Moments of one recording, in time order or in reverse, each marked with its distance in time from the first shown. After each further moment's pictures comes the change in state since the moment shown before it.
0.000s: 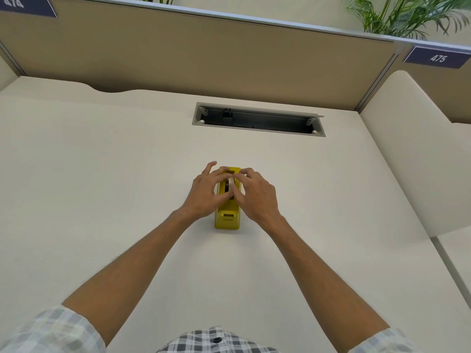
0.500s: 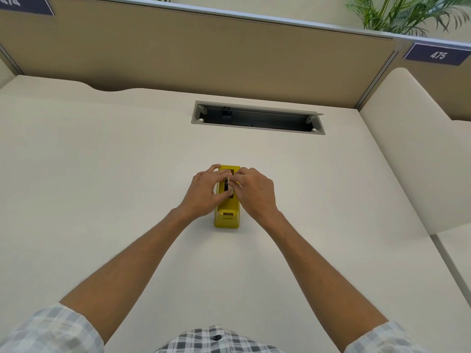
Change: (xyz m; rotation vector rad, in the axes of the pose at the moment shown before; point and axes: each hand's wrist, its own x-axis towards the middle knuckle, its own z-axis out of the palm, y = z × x) left_hand 0.000 -0.002 -0.002 0.076 -0.030 0.049; right_hand 0.007 -0.007 -0.006 -0.088 -0.055 -0.043
